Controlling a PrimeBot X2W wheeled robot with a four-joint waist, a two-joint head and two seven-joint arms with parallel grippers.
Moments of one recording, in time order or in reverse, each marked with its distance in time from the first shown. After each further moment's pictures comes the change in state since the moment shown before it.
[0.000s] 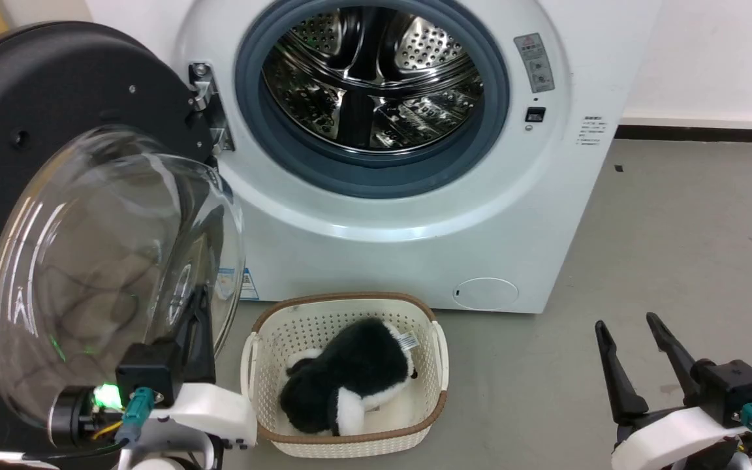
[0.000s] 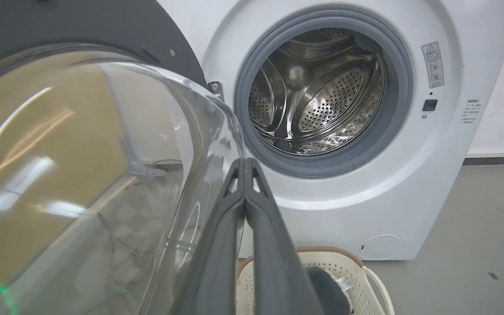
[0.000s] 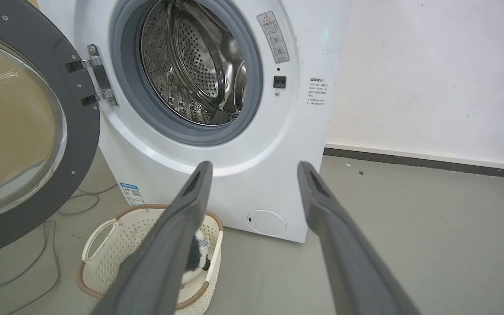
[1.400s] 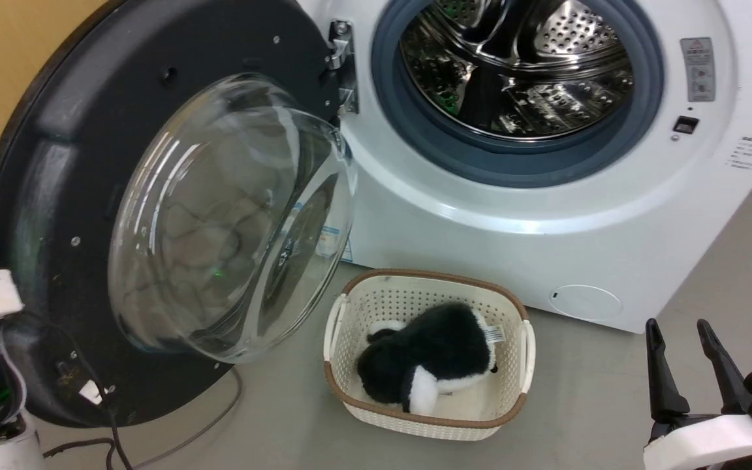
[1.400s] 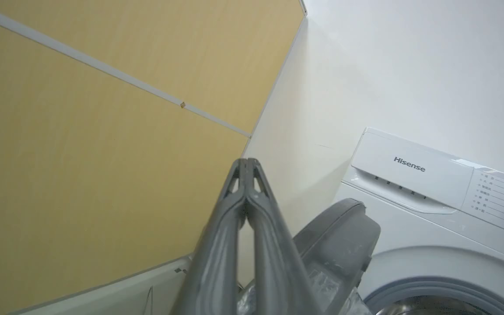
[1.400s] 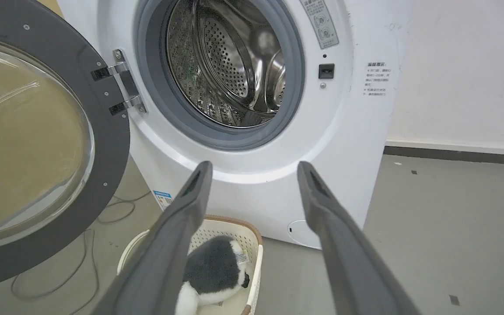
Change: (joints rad) left arm -0.290 0.065 0.436 -0.130 -0.463 -0.085 -0.014; right arm 0.000 0.000 -0.091 0.059 0.088 0.000 -0.088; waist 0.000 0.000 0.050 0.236
